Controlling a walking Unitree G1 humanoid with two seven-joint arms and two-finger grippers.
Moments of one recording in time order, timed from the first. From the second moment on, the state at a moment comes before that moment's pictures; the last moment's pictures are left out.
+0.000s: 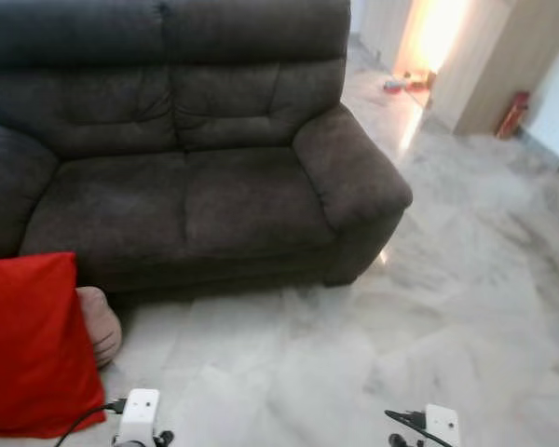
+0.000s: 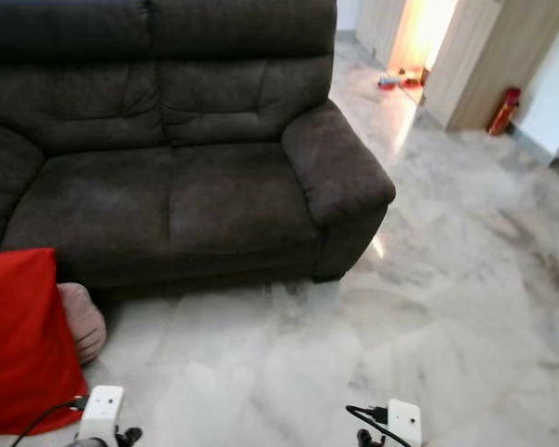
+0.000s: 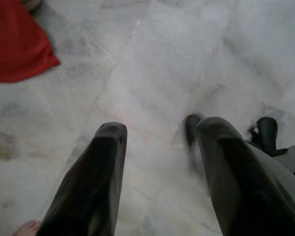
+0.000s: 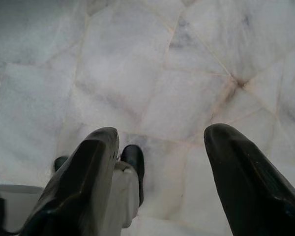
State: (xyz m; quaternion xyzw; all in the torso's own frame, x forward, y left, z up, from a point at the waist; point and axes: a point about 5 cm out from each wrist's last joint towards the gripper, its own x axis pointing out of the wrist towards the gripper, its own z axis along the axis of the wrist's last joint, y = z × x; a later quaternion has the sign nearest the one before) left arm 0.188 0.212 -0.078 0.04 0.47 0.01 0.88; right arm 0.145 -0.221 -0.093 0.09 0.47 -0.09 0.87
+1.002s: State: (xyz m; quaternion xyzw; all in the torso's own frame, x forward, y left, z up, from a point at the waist) left arm 0.189 0.226 -0.075 0.07 0.47 0.01 0.88; right arm 0.151 -0.212 -0.093 0.08 0.47 -0.07 0.88
